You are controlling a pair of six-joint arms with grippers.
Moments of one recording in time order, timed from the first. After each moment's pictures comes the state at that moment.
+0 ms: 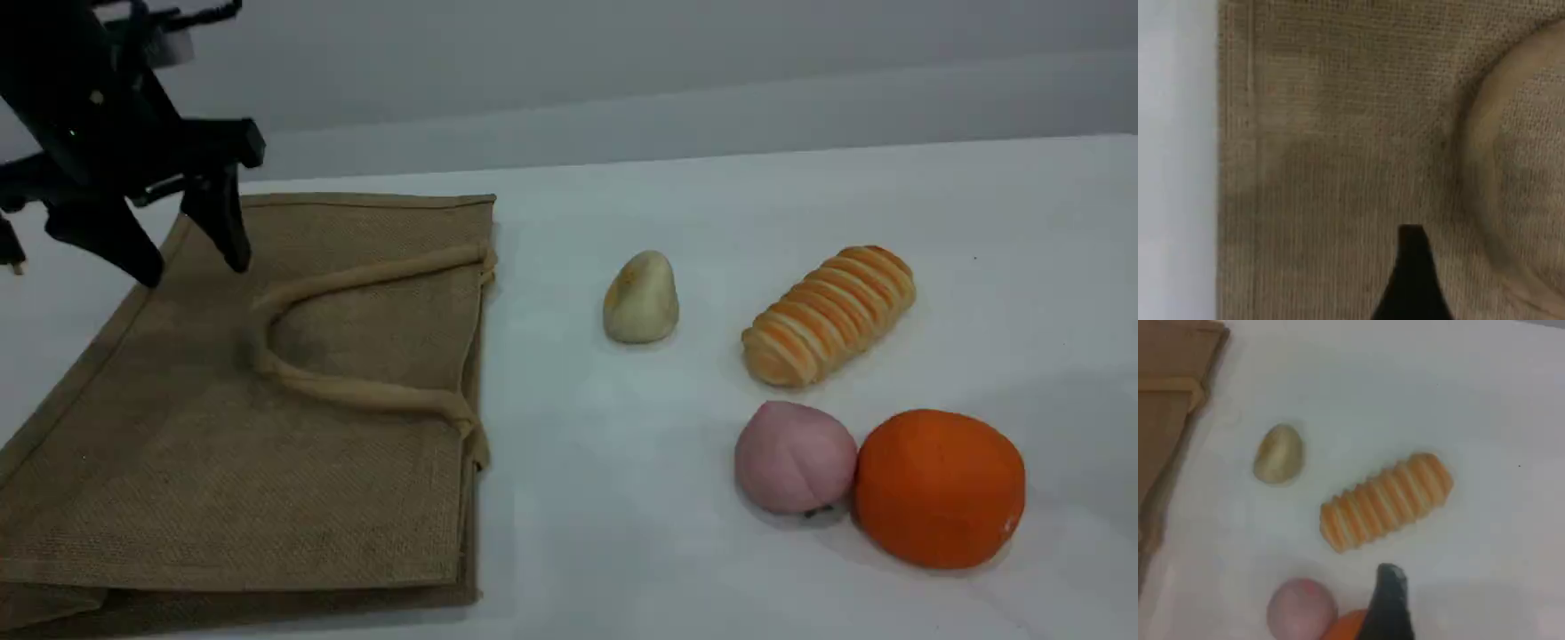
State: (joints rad) left arm -0.09 2.05 -1.37 -0.07 0.73 -0.14; right arm 0.06 1.34 -1.14 0.22 0.78 -0.18
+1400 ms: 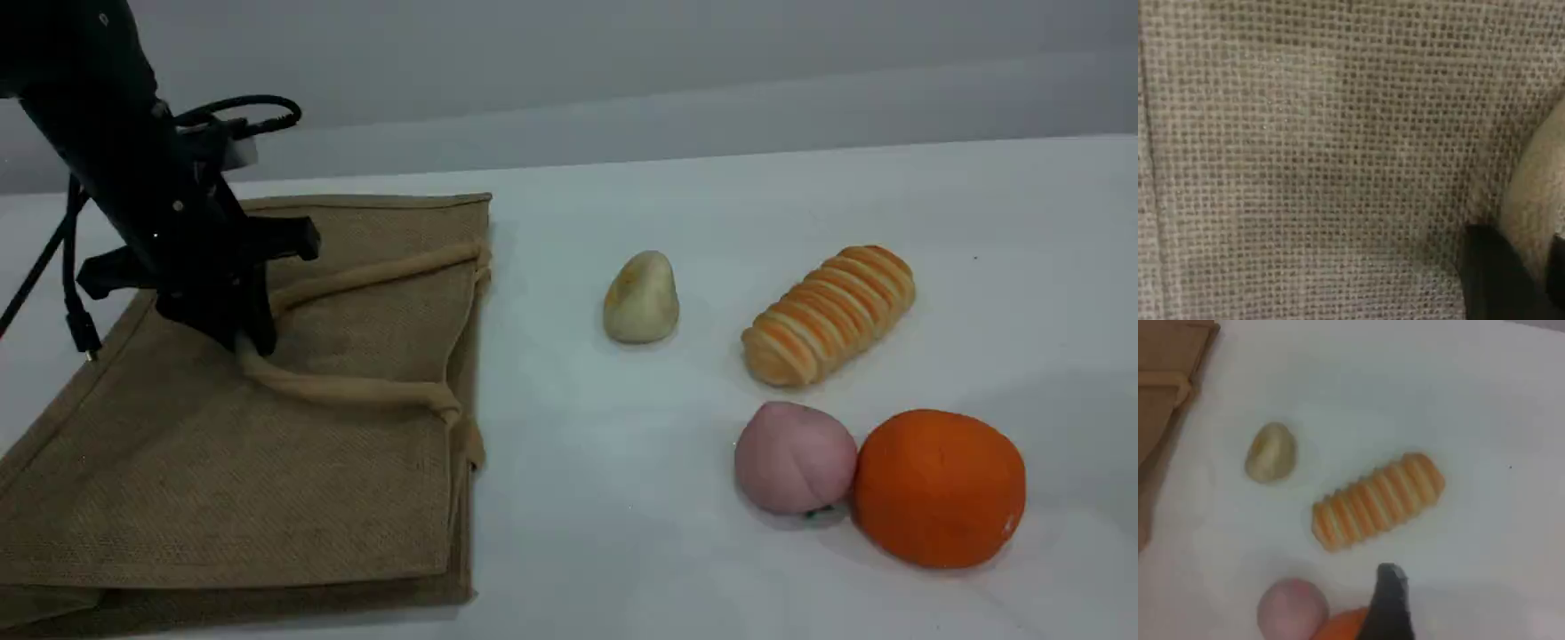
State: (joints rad) left arm -0.09 2.25 -1.42 -0.13 0.63 -0.05; right arm 0.06 1.34 -1.14 0.21 0.78 -0.19
